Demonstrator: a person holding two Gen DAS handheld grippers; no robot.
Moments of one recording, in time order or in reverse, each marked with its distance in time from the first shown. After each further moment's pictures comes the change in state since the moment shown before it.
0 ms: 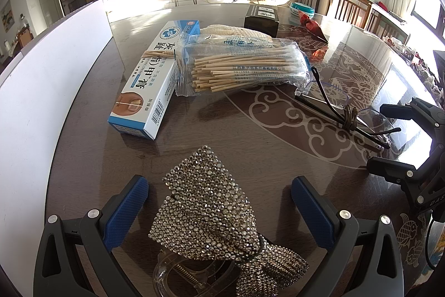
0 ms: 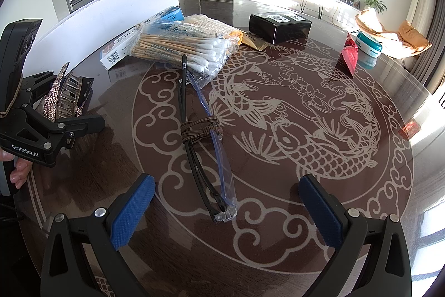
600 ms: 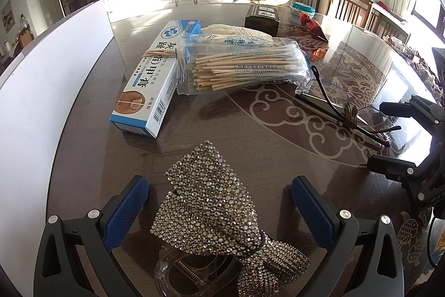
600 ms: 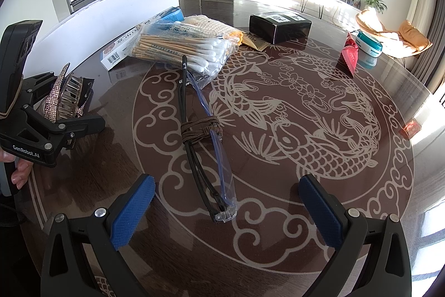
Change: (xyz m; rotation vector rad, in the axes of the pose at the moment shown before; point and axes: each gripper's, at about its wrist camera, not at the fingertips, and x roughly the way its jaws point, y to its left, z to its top) left arm -0.002 0.000 -0.002 -0.002 0.003 0.007; right arm 0.001 0.000 0.000 -0.008 0.002 0.006
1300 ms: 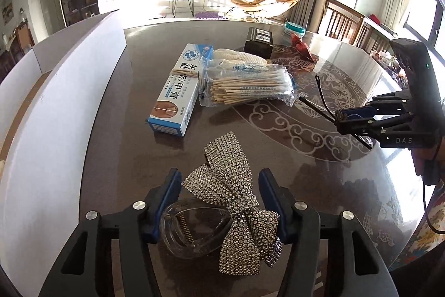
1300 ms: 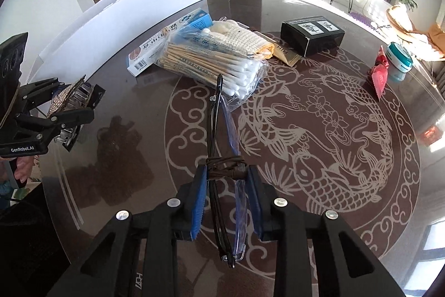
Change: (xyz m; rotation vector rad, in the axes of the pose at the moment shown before) left arm -0.064 0.025 -0.005 -0.026 -0.045 -0.073; right arm -0.012 0.002 0.033 -0.034 0.107 0.144
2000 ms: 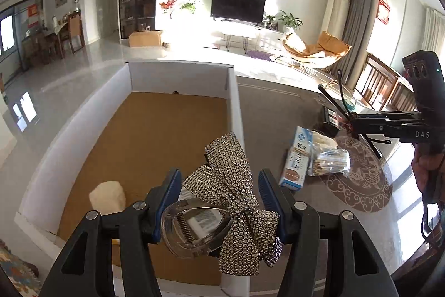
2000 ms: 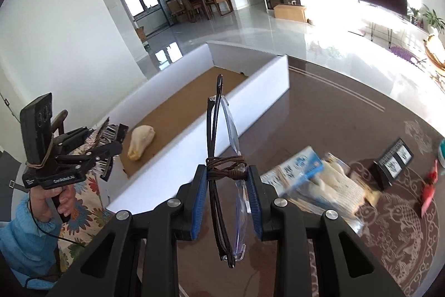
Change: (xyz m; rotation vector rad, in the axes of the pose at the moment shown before) left arm -0.123 0.198 0.030 -0.266 -0.166 0.172; right arm -0.050 0.137 0.186 -0.056 -0.184 0.275
